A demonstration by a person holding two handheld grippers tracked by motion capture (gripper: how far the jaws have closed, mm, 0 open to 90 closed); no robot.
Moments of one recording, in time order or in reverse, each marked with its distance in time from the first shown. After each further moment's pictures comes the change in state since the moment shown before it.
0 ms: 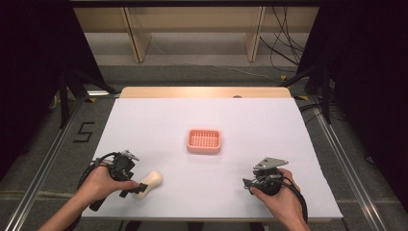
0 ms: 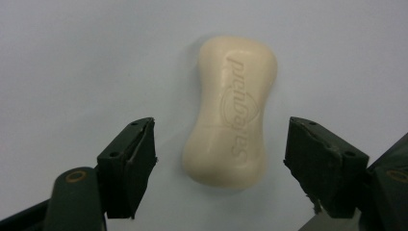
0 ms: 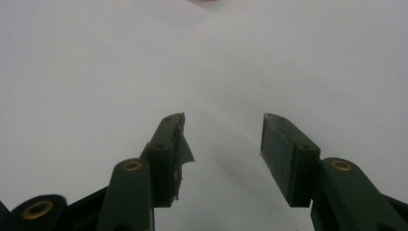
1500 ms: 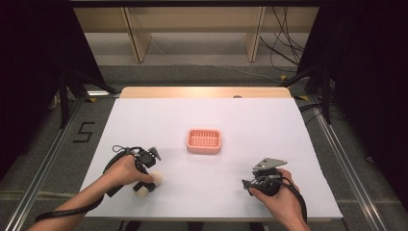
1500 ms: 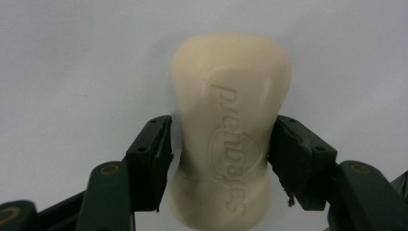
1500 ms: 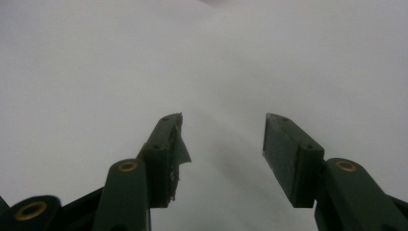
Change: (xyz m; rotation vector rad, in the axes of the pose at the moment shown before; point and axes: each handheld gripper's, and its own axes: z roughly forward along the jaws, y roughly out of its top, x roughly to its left) left arm -0.015 0.041 0.044 0.338 0.024 0.063; right arm 0.001 -0.001 0.002 0.013 0.018 0.013
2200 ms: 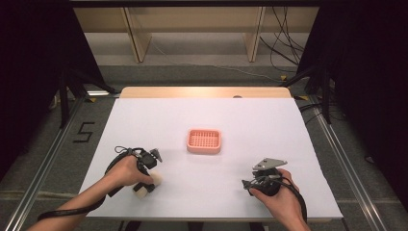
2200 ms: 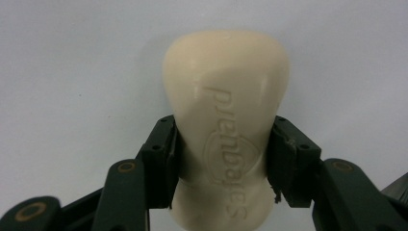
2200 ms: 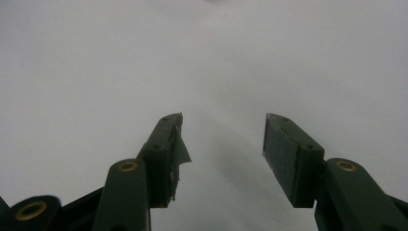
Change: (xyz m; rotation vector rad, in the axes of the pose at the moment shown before) left arm 0.000 0.001 0.003 0.030 0.014 0.028; right arm -0.002 -0.001 0.001 0.002 0.005 -0.003
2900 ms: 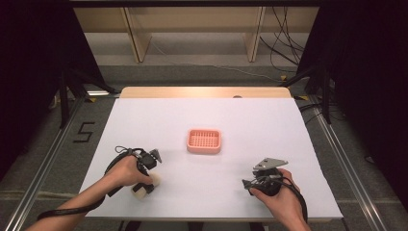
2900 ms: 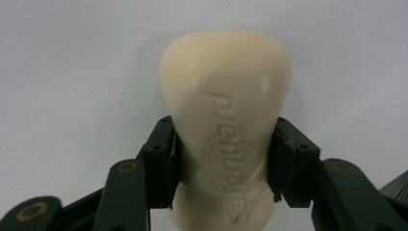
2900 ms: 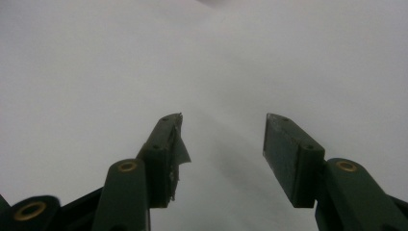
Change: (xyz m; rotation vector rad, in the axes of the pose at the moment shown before) left arm 0.002 0.000 0.002 0.023 -0.010 0.006; right arm 0.000 0.000 -0.001 -0.012 0.004 0.001
